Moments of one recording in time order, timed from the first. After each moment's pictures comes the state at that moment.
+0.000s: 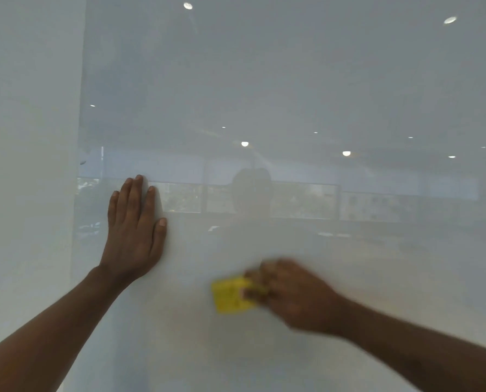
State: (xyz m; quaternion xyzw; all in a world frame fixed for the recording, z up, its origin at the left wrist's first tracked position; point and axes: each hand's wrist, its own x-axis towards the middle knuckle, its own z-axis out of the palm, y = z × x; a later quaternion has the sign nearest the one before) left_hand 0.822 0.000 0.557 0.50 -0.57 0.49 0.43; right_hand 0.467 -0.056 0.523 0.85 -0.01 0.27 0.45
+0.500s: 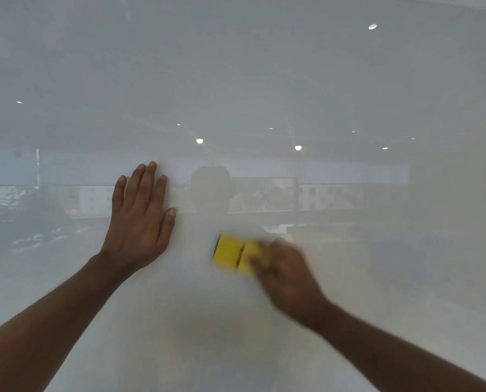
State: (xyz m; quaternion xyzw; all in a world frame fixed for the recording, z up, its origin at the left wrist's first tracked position) left_hand 0.690 -0.021 0.594 0.46 -0.61 0.50 0.41; right_hand 0.372 -0.063 0.505 0.74 -0.23 0.48 0.41
